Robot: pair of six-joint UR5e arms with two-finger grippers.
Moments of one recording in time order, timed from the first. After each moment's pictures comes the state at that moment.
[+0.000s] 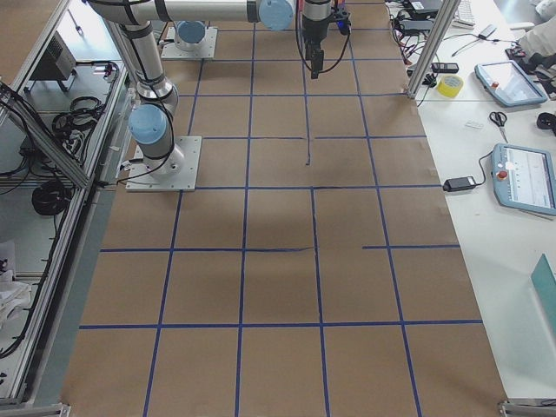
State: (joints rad) left arm -1.17 -2.12 -1.36 -1.14 1.65 0.20; right arm 1.55 -1.50 1.49 -1.59 -1.58 -0.16
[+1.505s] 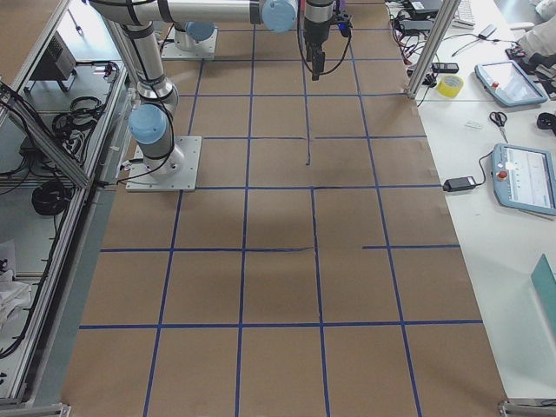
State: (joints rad) left arm -0.98 -2.26 -1.32 -1.10 1.60 0.56; right arm 1.55 -1.48 1.48 -1.59 -1.58 -0.16
